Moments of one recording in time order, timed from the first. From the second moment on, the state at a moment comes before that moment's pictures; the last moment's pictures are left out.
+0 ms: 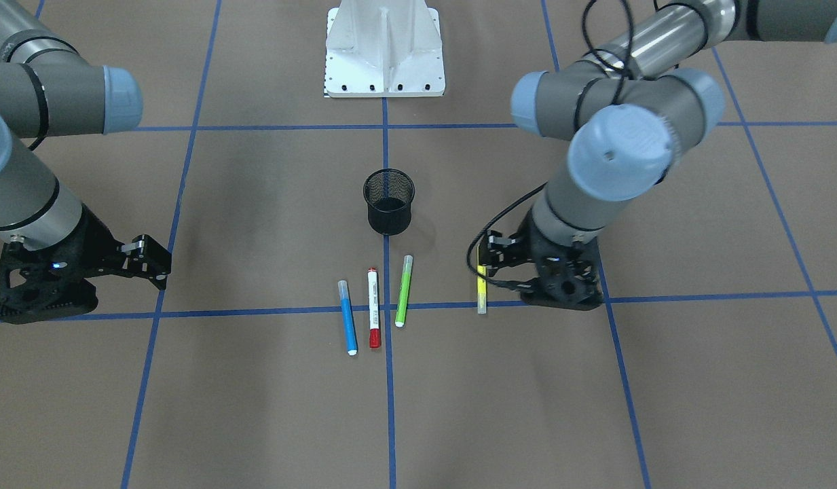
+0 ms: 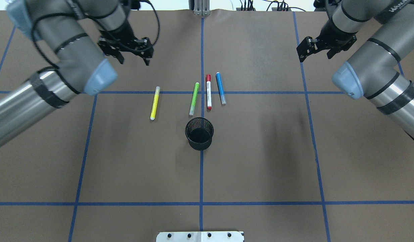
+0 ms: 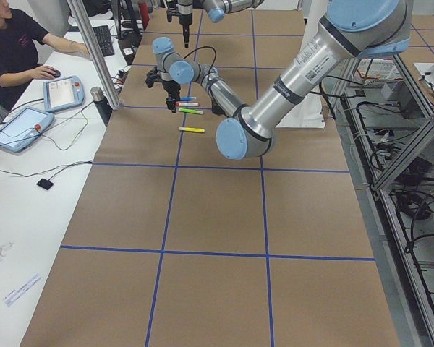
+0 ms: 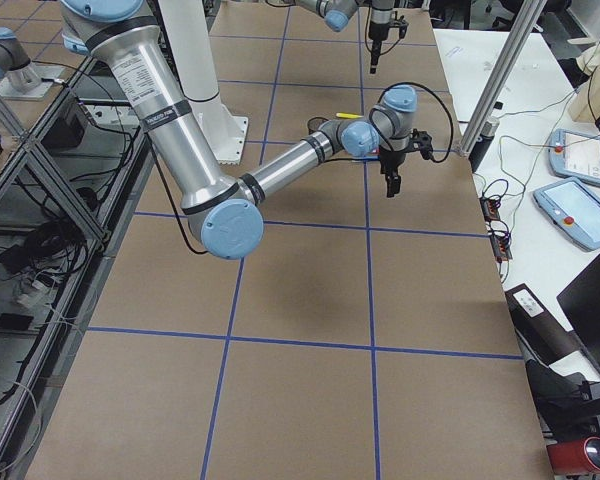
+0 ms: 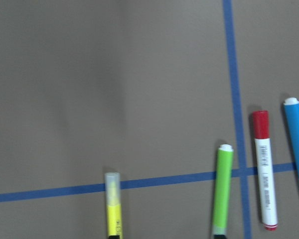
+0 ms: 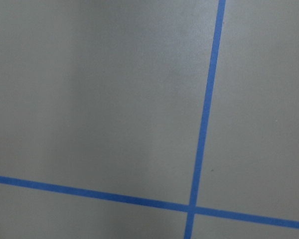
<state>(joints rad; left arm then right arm) -1.02 -2.23 -1.56 -1.54 -2.29 -0.64 1.09 -1.09 1.58 -1.47 2.23 0.58</state>
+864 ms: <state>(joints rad) -1.42 -1.87 -1.60 -1.55 -2.42 0.11 1.39 -1.21 1.42 -1.40 2.36 0.08</state>
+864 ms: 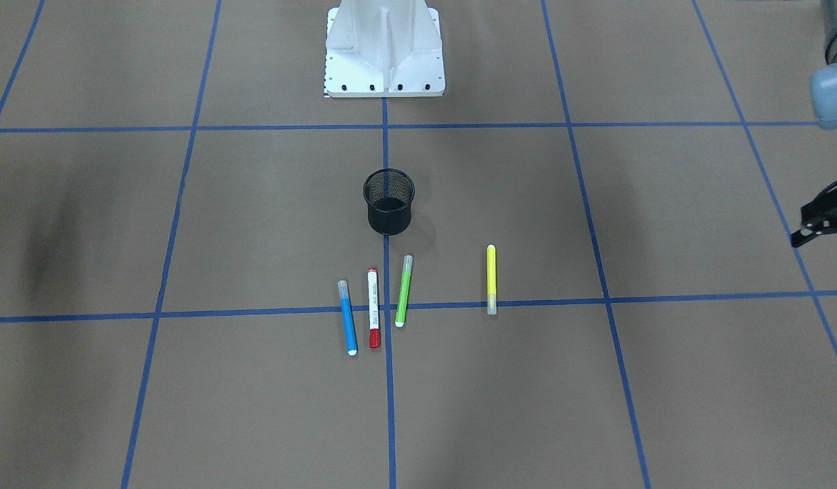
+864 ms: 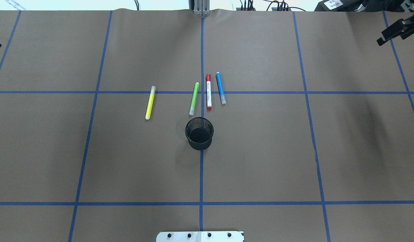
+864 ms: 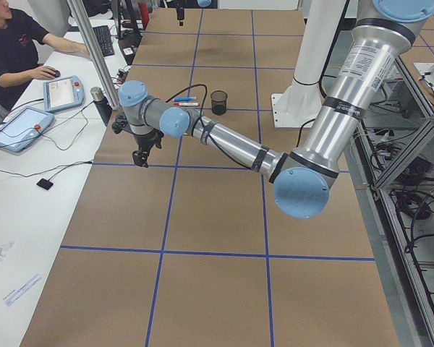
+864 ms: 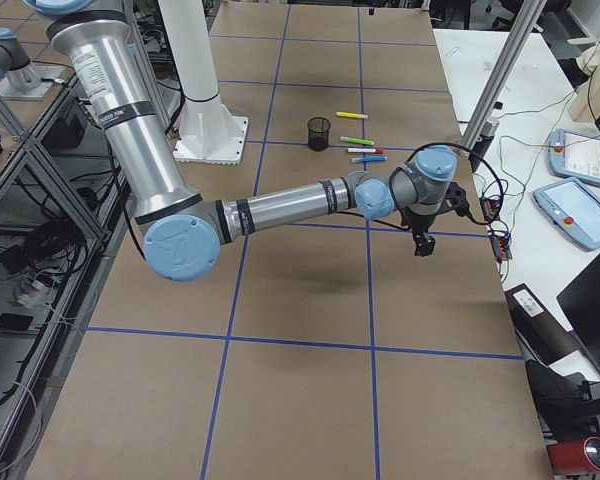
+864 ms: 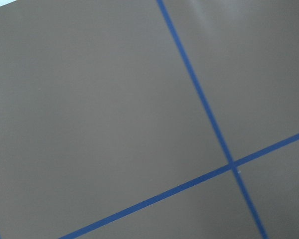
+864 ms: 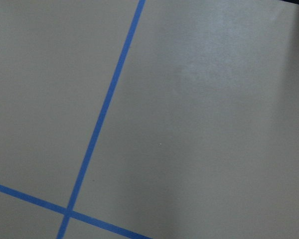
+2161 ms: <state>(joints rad) -1.59 -1.53 -1.83 -1.54 -2.40 0.21 1.54 -1.50 1.66 -1.58 2.36 -0.03</state>
